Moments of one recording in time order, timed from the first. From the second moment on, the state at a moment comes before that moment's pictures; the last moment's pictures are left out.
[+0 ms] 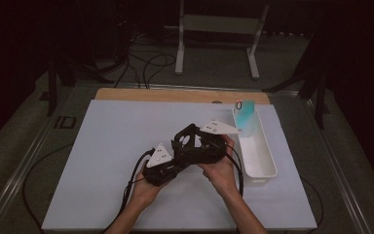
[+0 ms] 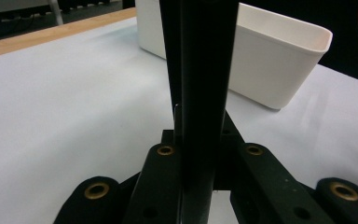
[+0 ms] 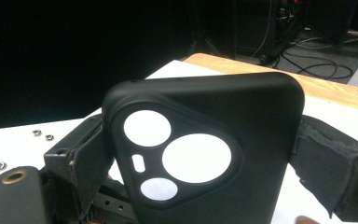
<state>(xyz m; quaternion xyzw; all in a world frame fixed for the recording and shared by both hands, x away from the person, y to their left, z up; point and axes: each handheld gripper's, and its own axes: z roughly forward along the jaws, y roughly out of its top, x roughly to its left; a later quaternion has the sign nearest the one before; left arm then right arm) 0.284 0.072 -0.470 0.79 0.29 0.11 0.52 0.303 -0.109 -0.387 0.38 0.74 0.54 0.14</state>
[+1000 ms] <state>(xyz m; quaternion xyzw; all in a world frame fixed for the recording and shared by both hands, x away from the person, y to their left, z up) 0.286 0.083 -0.463 0.78 0.33 0.14 0.52 0.299 -0.111 -0.389 0.37 0.74 0.54 0.17</state>
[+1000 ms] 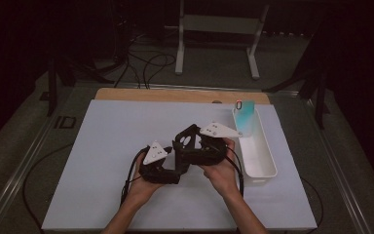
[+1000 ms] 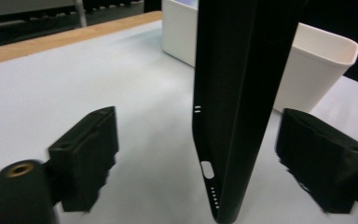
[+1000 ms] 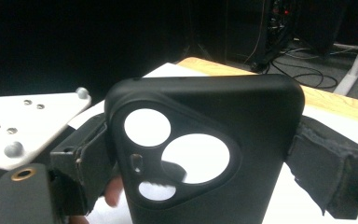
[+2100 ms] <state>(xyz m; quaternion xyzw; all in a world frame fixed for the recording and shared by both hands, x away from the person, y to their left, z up) 0.261 0.200 -0.494 0.72 0.43 0.28 0.47 0.310 -0.121 -0.387 0.39 0.73 0.54 0.18</state>
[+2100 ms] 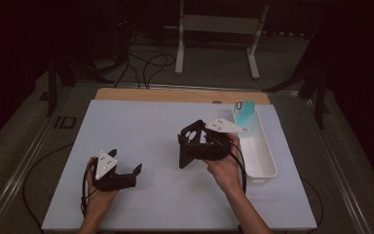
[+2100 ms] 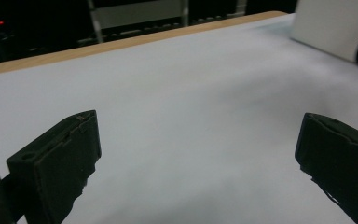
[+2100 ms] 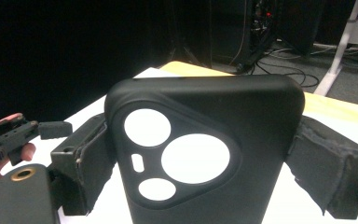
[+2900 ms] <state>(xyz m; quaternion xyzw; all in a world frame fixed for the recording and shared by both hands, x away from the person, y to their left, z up) 0.266 0.204 -0.502 0.71 0.45 0.30 0.46 0.354 -0.147 -0.368 0.42 0.71 0.52 0.22</state>
